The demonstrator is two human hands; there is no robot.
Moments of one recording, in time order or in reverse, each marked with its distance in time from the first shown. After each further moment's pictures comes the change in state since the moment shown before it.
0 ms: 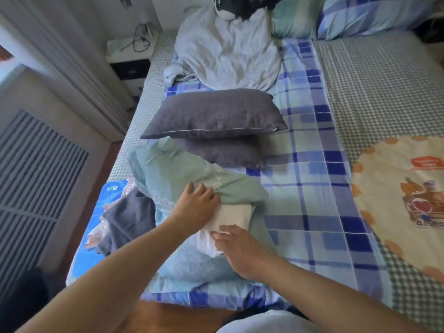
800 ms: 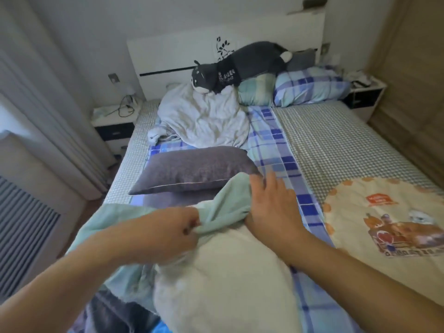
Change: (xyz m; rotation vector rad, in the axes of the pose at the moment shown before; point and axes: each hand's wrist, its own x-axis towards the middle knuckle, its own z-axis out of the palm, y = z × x) left_hand -0.068 -0.054 -0.235 -0.723 -0.293 -0.141; right_hand 0.000 -0.010 -0.230 -0.377 0.578 0.684
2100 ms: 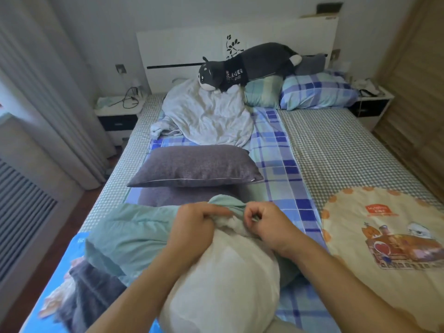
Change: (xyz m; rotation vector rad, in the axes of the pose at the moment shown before) left_hand 0.074 0.008 0.082 -0.625 0.655 0.157; right_hand -0.007 0.019 0.015 1.049 -0.424 0.094
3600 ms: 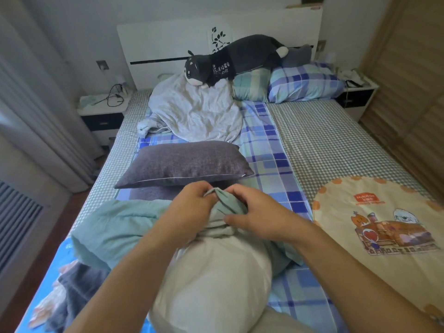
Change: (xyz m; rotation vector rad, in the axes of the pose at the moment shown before) left_hand 0.033 0.034 -0.007 -0.062 -0.140 -0.303; right_hand -0.001 -0.045 -0.024 -0.133 -0.212 0.013
